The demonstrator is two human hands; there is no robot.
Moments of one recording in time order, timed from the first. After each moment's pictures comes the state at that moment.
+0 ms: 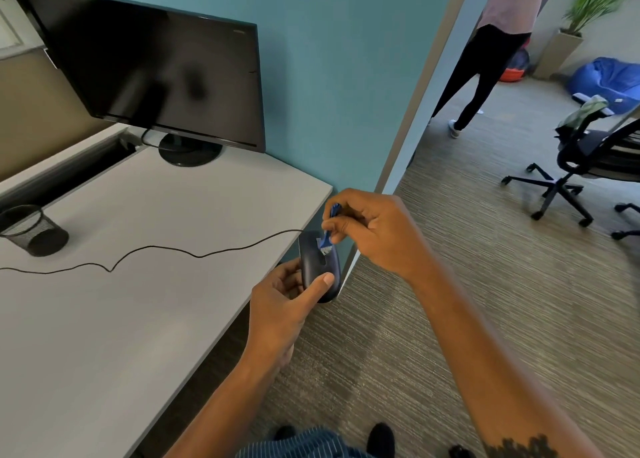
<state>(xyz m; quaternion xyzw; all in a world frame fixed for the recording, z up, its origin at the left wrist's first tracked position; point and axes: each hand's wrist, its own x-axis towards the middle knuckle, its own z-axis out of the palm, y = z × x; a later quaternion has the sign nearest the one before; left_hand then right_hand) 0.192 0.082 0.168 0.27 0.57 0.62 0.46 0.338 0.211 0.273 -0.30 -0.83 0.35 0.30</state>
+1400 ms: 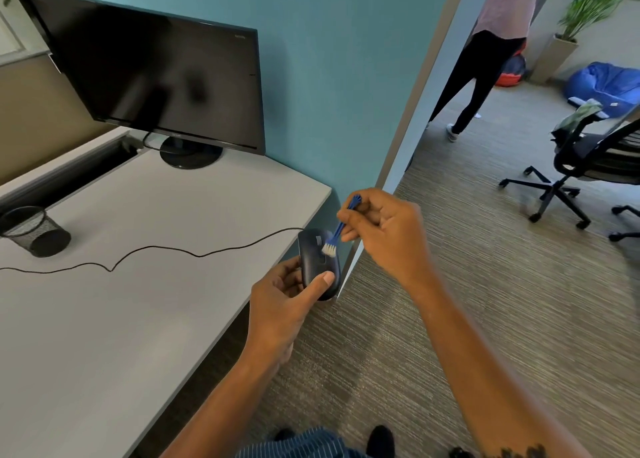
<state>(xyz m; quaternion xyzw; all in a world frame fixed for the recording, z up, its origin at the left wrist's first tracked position) 0.192 0.077 0.171 0.27 0.57 0.63 0.45 0.347 0.196 0.260 -0.39 -0.74 0.36 0.40</state>
